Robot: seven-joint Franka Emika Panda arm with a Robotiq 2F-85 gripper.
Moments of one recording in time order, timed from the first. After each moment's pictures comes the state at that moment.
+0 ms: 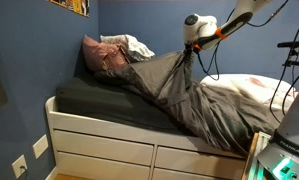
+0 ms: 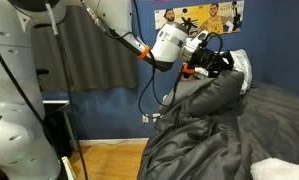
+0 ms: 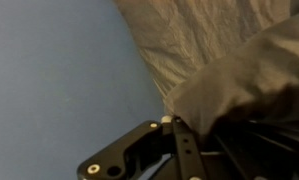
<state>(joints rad) -0.17 0.15 -0.14 -1.92 -1.31 2.39 0.62</state>
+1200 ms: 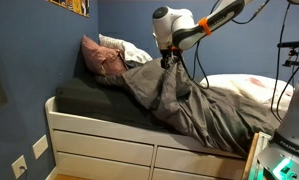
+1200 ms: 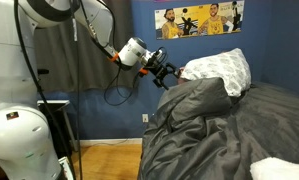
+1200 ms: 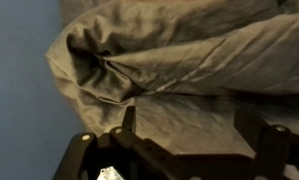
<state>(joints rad) 0.11 0.17 0.10 -1.95 -1.00 2.02 0.37</state>
